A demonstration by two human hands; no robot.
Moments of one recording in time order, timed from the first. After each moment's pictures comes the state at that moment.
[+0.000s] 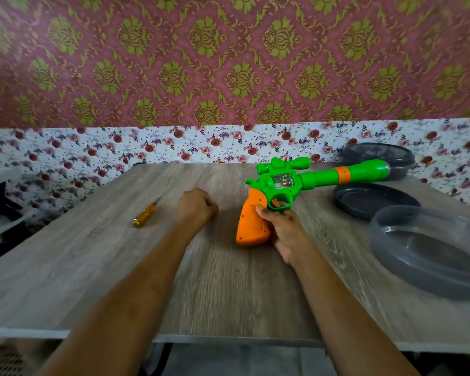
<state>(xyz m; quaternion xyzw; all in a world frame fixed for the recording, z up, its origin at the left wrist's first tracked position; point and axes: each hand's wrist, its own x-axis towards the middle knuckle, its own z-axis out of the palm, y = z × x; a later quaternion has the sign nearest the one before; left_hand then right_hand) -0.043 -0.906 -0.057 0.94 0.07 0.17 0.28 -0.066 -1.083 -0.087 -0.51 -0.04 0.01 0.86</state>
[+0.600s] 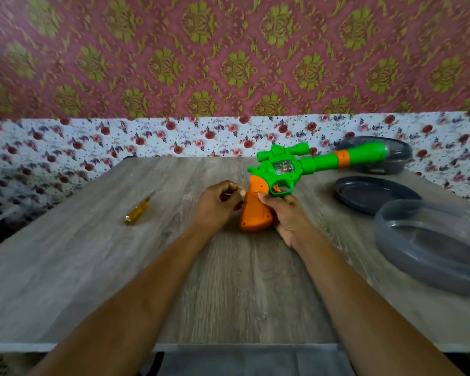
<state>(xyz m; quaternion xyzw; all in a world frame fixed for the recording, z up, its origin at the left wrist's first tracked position) -0.052 -0.941 -0.071 0.79 -0.12 0.18 0.57 -0.044 -1.083 -0.080 -0.54 -0.04 -0.01 0.84</state>
